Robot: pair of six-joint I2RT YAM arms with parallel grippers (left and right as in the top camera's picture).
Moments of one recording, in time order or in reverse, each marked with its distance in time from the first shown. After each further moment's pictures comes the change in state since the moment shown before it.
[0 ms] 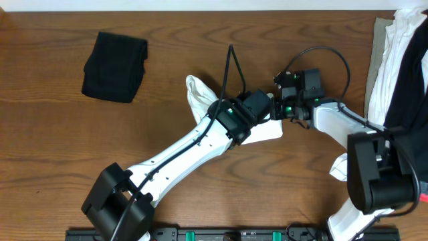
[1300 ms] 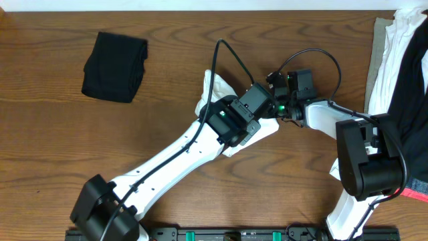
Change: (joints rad) left arm -0.001 -0.073 0.002 0.177 0.193 0.026; right arm 0.026 0.107 0.017 0.126 -0.150 0.087
